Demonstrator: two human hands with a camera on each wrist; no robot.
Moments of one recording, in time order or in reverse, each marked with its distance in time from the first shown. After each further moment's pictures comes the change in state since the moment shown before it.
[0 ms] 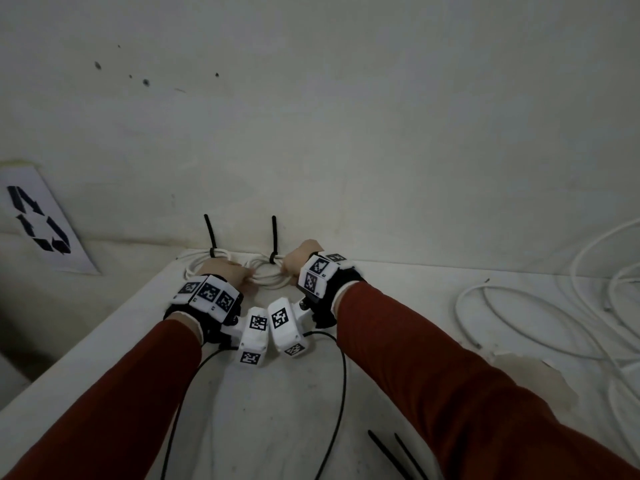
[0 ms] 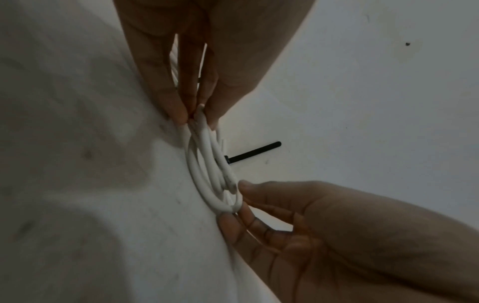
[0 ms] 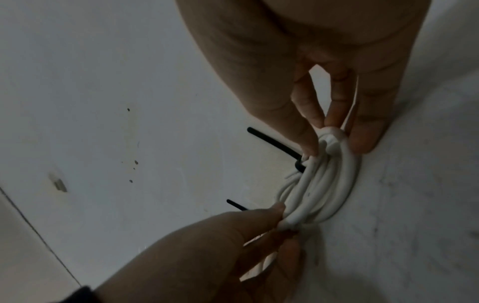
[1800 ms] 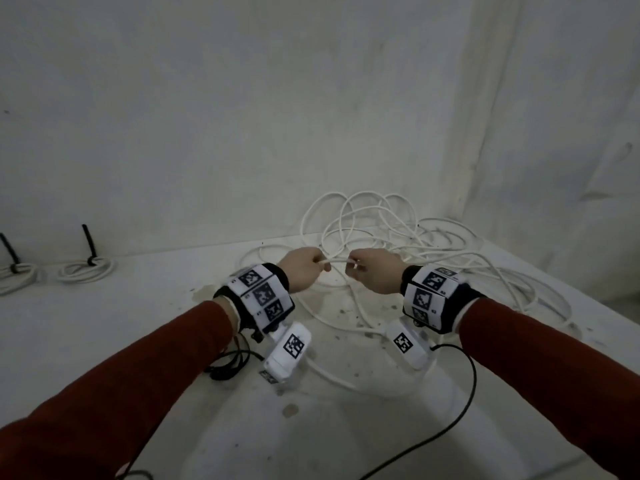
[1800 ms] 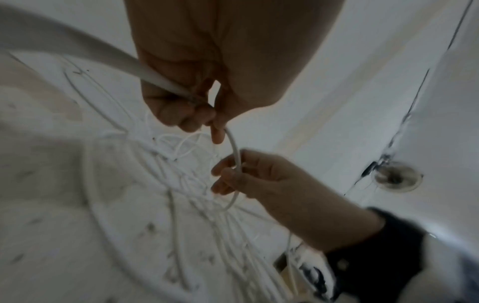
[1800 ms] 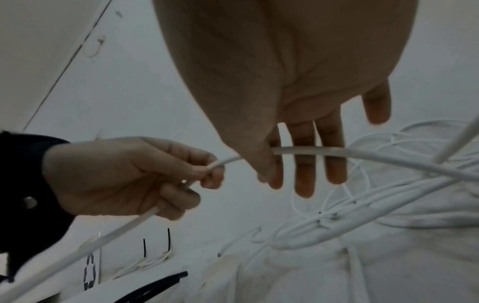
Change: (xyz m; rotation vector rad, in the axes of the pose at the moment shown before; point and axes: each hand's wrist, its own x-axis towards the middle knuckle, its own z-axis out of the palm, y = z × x) left_hand -0.421 0.109 0.177 0.314 -0.693 0.871; right_hand -0.417 0.246 -0.204 -0.504 0.365 0.145
